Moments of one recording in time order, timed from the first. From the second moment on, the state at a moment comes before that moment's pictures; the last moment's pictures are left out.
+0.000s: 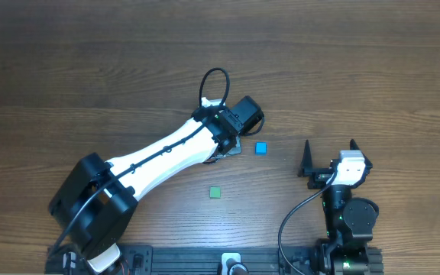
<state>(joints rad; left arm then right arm) -0.84 1.85 1.32 -0.88 -0.21 -0.98 0.00 0.01 0.01 -0.07 0.00 -0.03</state>
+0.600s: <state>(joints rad) -0.78 1.83 1.32 -0.79 -0.26 -0.97 0.00 0.01 0.01 -0.07 0.00 -0.03</state>
